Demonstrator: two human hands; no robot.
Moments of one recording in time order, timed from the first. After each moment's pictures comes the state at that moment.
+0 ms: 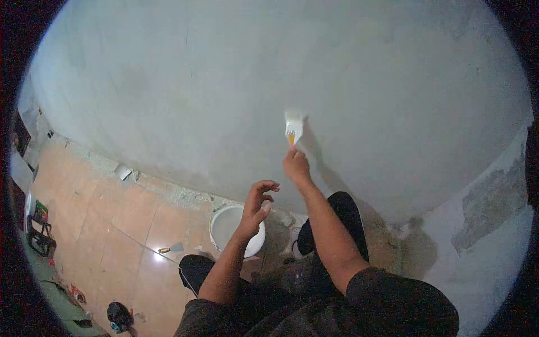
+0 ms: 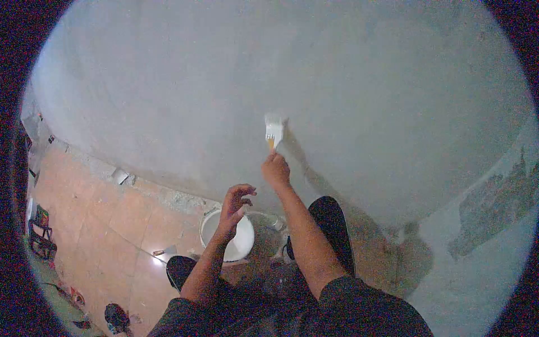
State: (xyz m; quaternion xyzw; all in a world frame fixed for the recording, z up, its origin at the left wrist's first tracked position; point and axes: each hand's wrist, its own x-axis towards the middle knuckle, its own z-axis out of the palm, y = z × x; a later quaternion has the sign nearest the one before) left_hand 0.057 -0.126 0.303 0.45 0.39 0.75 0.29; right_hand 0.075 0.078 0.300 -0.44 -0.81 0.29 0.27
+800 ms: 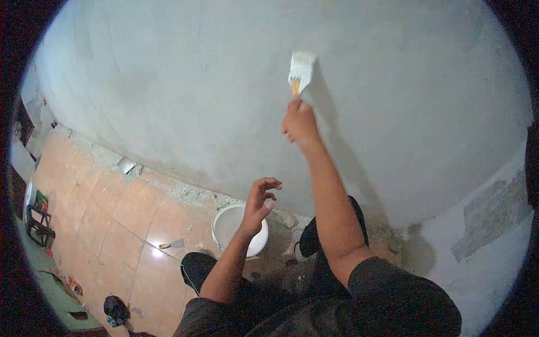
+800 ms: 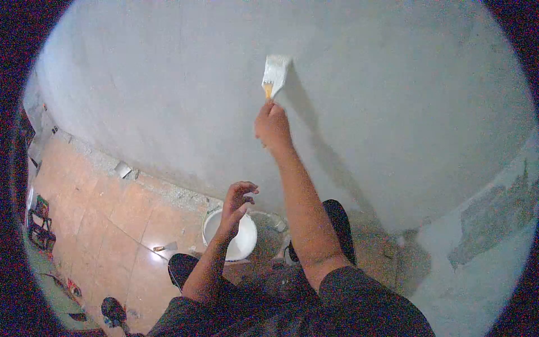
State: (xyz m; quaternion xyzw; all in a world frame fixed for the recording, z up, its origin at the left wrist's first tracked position) left_hand 0.044 -0.126 0.302 0.44 0.39 0.76 0.27; right_hand 0.034 0.048 0.457 -0.33 -0.78 0.40 0.35
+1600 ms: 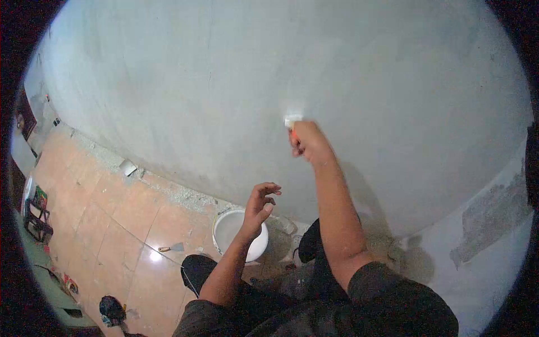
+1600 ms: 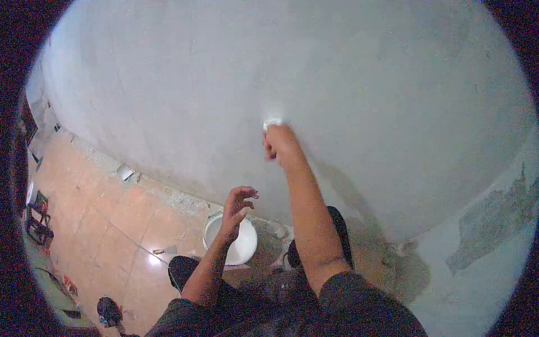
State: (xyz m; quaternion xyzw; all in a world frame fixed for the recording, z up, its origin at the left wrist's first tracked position) left_hand 0.048 -0.134 0.314 0.42 0.38 0.78 0.27; right_hand 0.057 0.056 0.459 -0.32 -0.69 0.63 0.17
